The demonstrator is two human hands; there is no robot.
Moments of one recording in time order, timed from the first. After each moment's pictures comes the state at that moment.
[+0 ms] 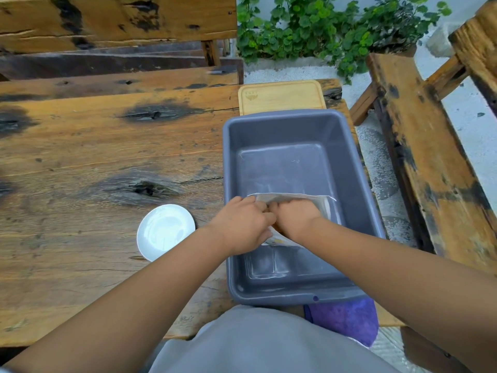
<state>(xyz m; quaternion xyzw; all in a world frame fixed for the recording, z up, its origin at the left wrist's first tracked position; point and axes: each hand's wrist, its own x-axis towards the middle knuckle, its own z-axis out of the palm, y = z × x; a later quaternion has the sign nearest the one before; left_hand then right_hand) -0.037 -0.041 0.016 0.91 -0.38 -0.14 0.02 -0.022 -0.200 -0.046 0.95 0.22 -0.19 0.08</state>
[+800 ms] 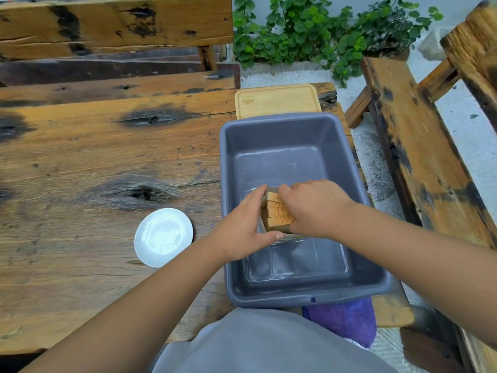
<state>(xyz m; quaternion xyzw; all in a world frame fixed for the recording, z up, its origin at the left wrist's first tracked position) -0.050 -0.045 0.008 0.90 -0.17 -0.20 0.36 -0.024 -0.229 0.060 0.95 0.27 -0.14 0.06</state>
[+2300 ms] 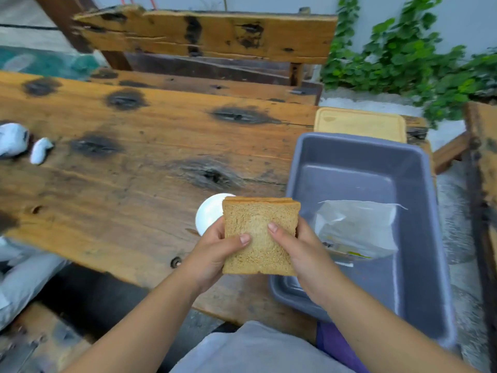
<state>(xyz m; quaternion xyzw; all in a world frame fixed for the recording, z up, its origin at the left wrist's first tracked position) -0.162 0.061 0.055 0.57 0.18 -0.13 0.79 -0.114 -0.113 0.044 0.59 -0.05 -0.31 -0.74</state>
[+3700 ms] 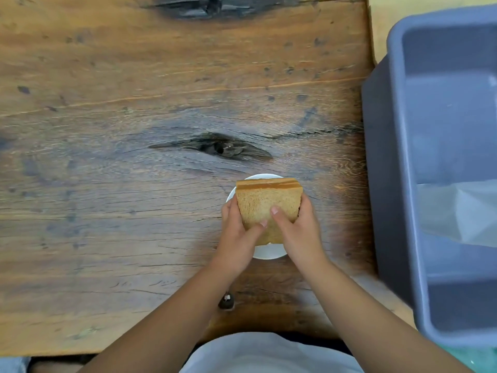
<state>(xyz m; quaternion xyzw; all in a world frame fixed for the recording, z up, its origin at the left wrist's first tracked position) -0.039 0.248 -0.169 0.70 0.19 -0.26 0.64 -0.037 0.115 -0.181 0.76 -0.29 -0.16 -0.56</state>
